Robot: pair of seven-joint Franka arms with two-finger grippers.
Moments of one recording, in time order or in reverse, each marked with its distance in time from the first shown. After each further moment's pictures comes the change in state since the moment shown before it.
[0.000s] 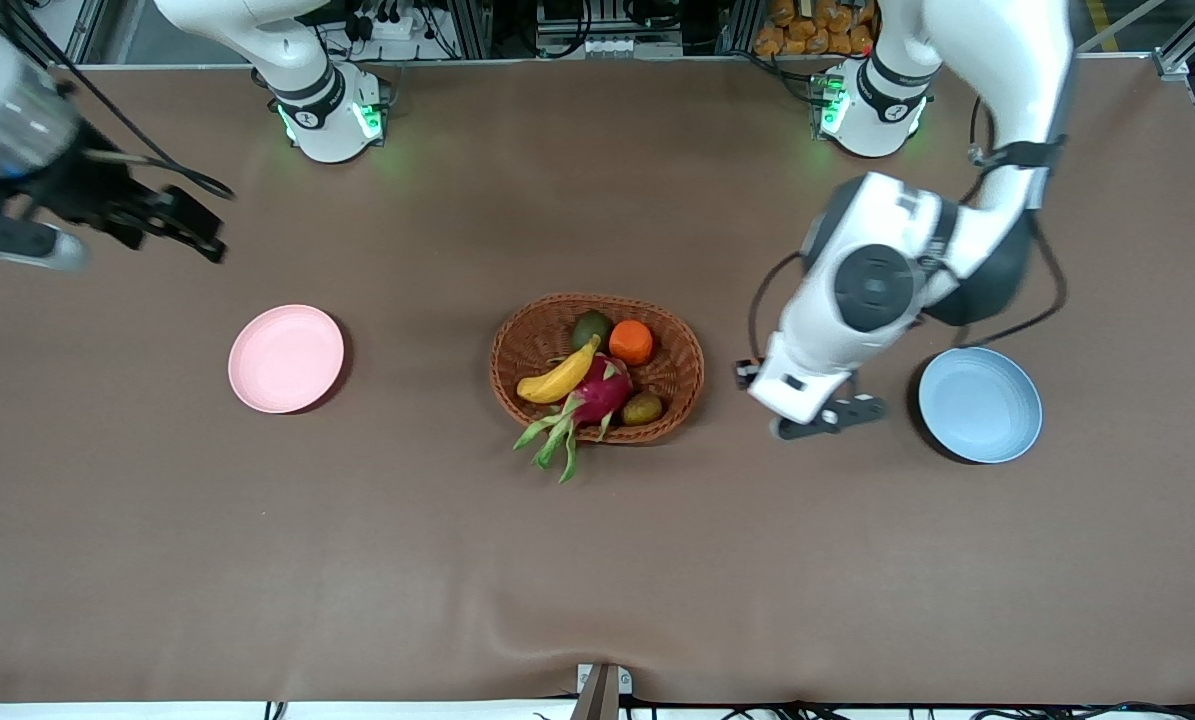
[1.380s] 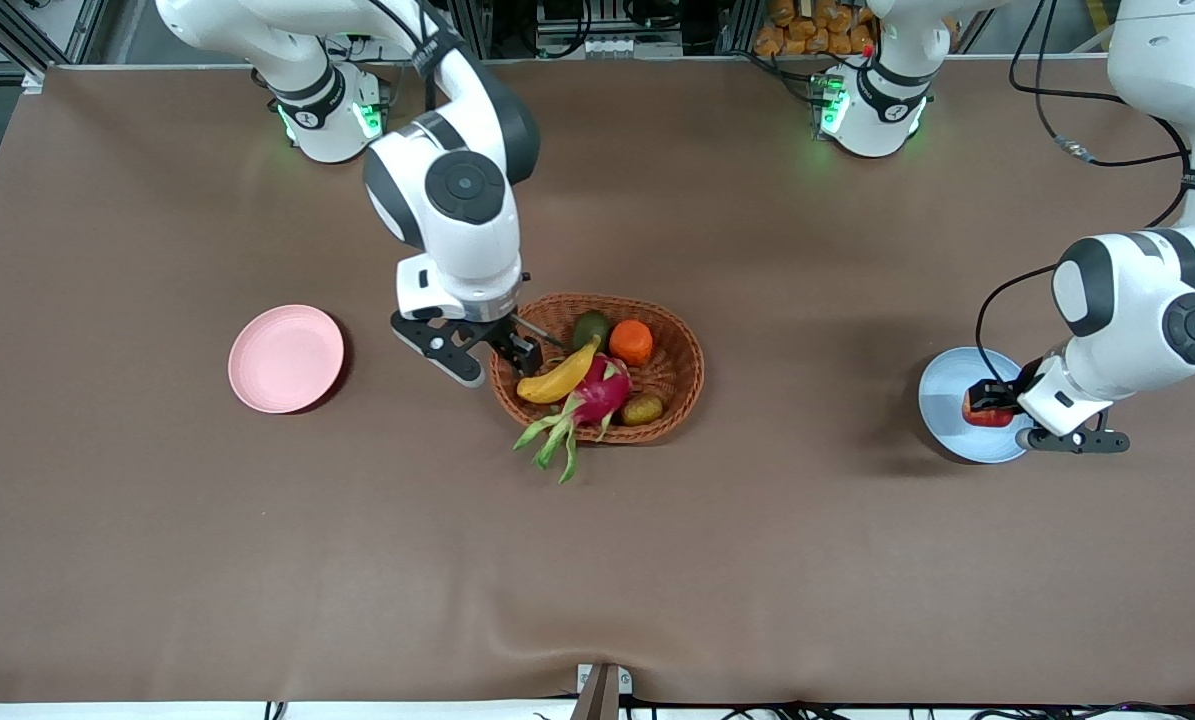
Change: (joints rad) left arm 0.533 -0.057 -0.001 -0.492 0.048 0.508 0.722; right arm 0.399 0.453 0.004 0.010 -0.127 0.438 0.849
